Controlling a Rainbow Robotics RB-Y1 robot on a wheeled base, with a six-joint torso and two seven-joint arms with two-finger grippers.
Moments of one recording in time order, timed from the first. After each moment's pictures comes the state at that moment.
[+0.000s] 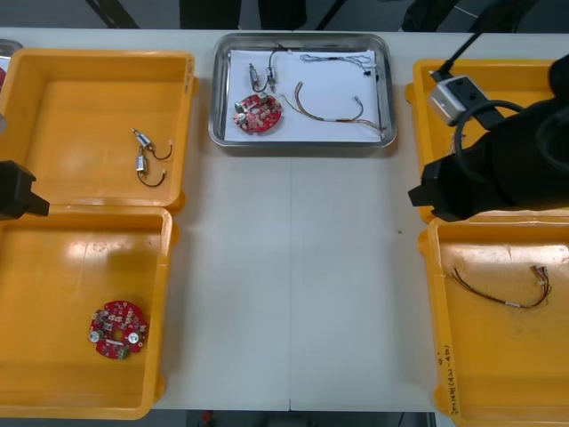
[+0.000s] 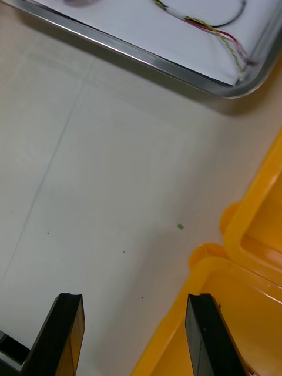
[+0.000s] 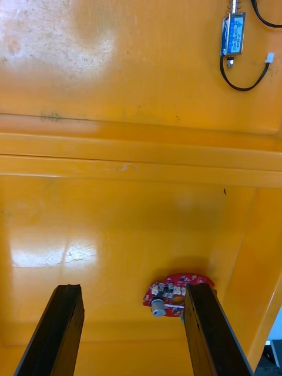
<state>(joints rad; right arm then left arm) -0.51 -0.65 0.01 -2.34 -0.91 1.92 1.21 -0.31 0.84 0.27 -2.04 0.95 1.91 -1.17</state>
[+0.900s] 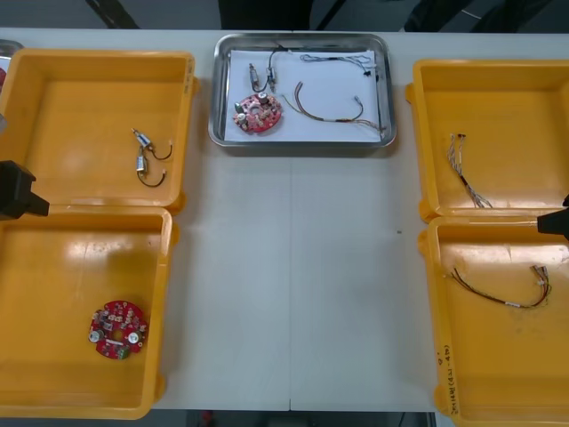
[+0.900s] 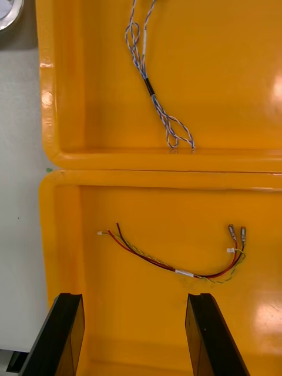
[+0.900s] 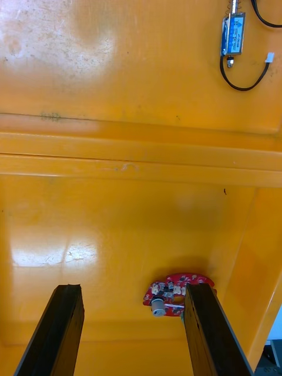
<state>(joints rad) -0.15 -0.71 -0.44 -2.35 -0.96 1.92 1.23 -0.31 0.84 0.27 -2.04 0.95 1.91 -1.17</state>
